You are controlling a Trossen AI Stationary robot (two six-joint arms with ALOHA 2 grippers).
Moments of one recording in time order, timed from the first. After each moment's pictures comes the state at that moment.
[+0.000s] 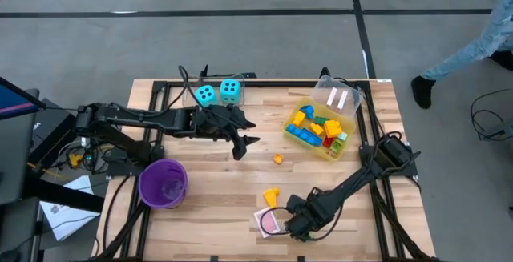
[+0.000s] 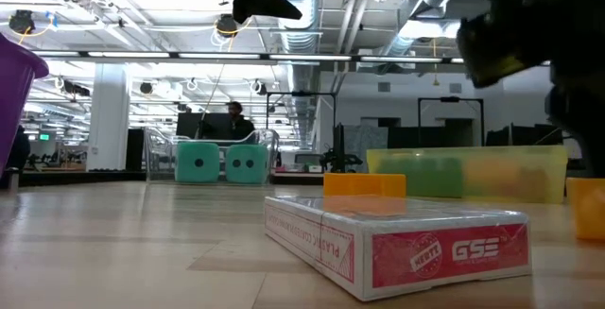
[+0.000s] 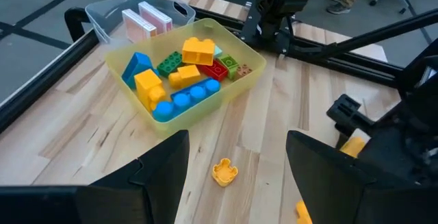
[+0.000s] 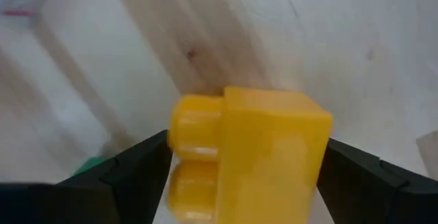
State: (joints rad) left arm -0.01 1.39 1.15 -0.24 -0.18 -0.25; right arm 0.63 1.98 1.31 -0.85 0.04 1.15
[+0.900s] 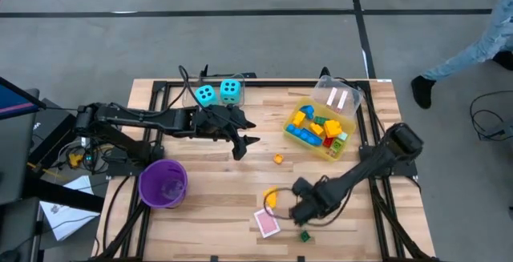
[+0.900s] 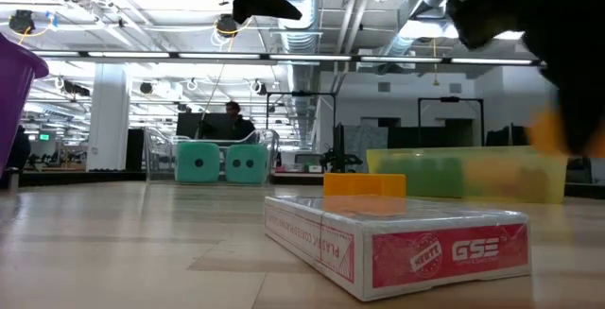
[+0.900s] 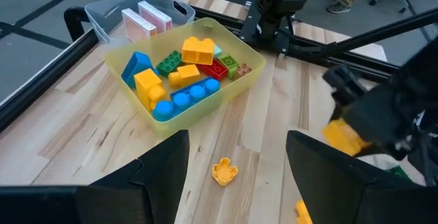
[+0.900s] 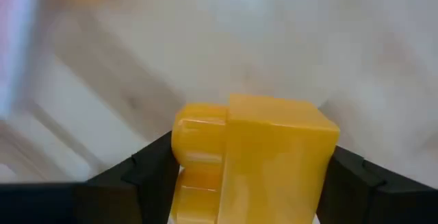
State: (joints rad) left arm -0.01 1.39 1.15 -0.24 -0.18 -0.25; right arm 0.59 1.85 1.29 -0.99 0.12 1.32
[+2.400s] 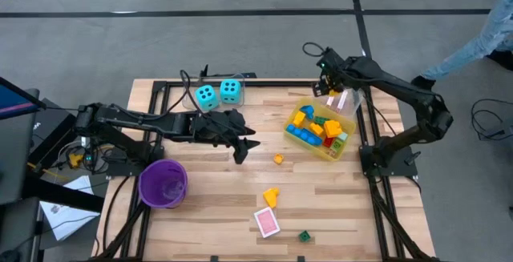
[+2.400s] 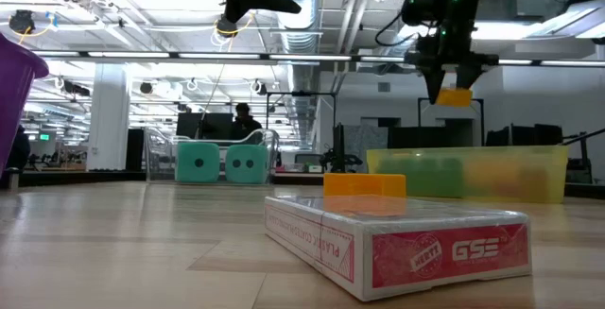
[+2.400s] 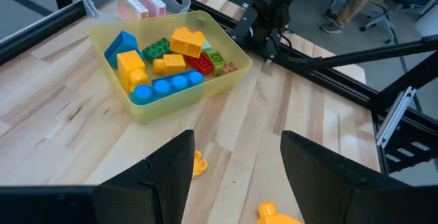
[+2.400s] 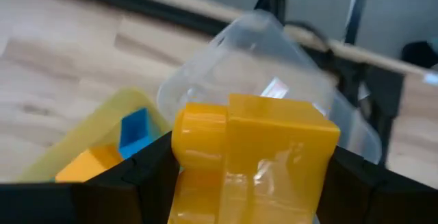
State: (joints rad) left arm -0.06 1.39 1.15 -0.25 -0.22 -0.45; right arm -0.71 1.42 1.28 -1.09 0.34 0.51
